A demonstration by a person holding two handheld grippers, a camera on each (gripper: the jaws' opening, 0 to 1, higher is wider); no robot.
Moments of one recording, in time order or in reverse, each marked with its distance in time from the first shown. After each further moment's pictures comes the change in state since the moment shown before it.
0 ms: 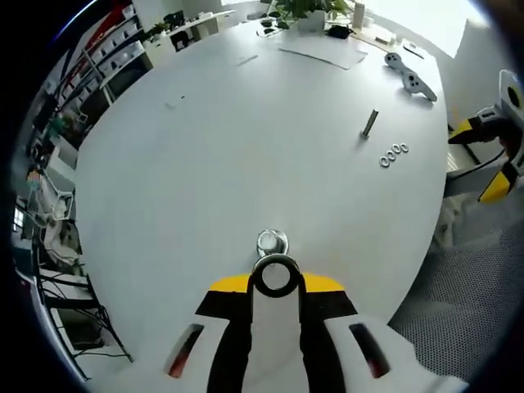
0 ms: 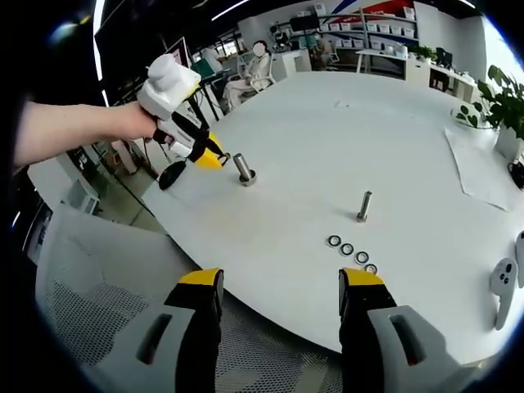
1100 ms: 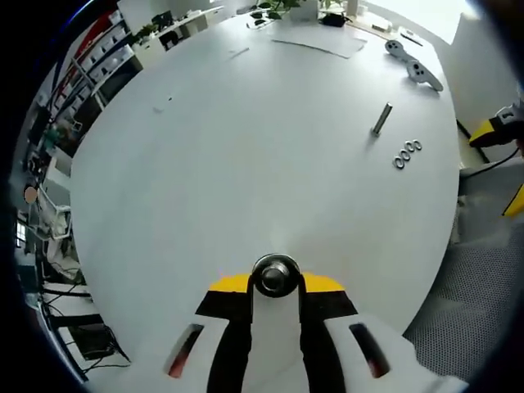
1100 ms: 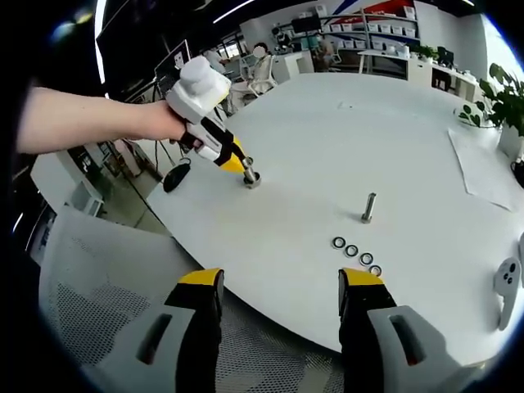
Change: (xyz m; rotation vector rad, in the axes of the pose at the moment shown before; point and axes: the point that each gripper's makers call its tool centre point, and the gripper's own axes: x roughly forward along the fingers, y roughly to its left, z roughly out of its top) left arm 0.035 0.005 0.012 0.039 0.049 0.005; right arm 0.000 0.004 0.002 0.008 -0.010 0.027
